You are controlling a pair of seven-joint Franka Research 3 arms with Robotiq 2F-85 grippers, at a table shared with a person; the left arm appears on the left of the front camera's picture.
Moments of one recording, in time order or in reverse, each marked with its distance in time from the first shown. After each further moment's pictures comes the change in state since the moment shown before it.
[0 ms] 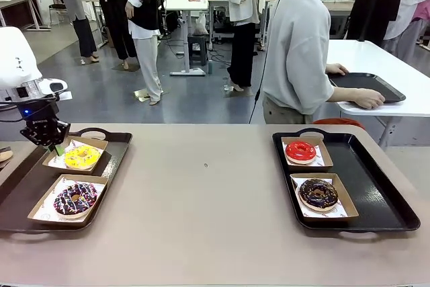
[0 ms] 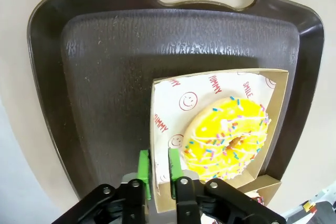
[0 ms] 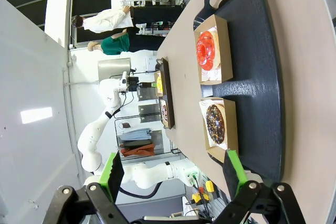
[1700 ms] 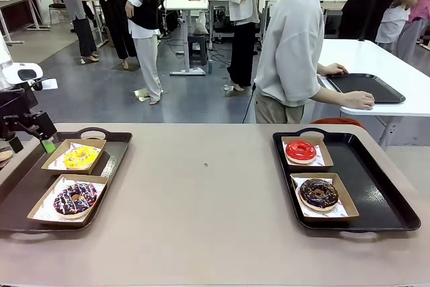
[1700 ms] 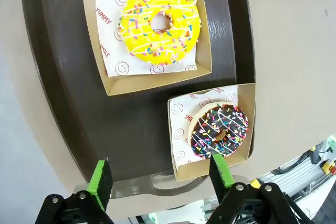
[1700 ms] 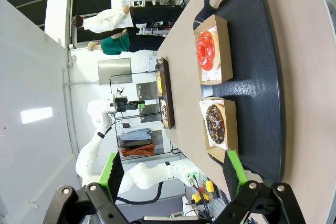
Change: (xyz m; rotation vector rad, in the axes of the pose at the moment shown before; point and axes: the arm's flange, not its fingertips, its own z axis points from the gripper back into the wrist) left arm -0.121 -0.036 0.066 -0.003 -0.040 -0.175; right arm 0.000 0.000 0.000 0.000 0.000 0.000
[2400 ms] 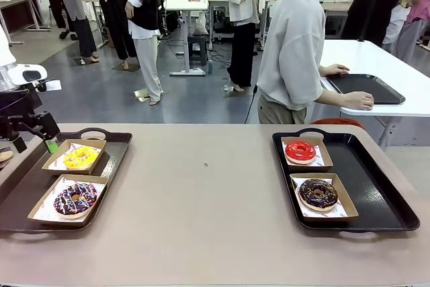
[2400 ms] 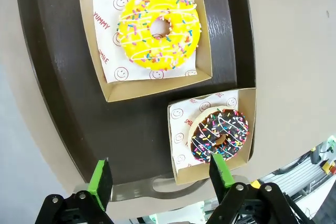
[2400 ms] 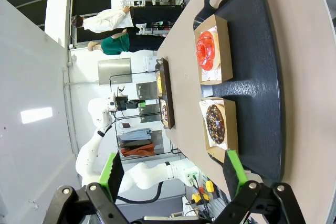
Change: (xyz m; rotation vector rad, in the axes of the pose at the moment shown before) left arm 0.008 0.000 -0.002 0.000 0.006 -0.005; right arm 0.000 0.000 0.000 0.000 0.000 0.000
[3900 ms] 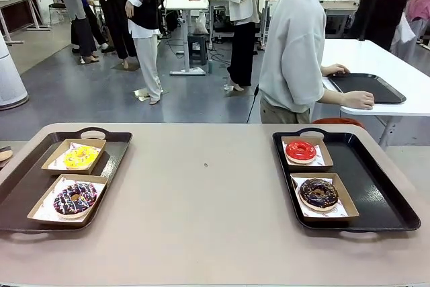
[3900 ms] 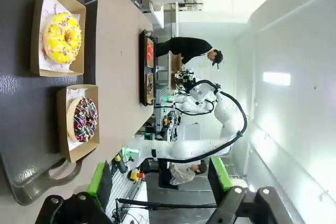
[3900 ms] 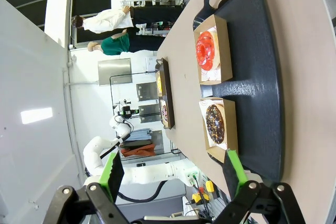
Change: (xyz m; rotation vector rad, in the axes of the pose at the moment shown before) left arm -0.123 0.232 -0.010 -1.252 -0.287 0.218; right arm 0.000 -0.001 0.001 0.000 -0.001 -0.002
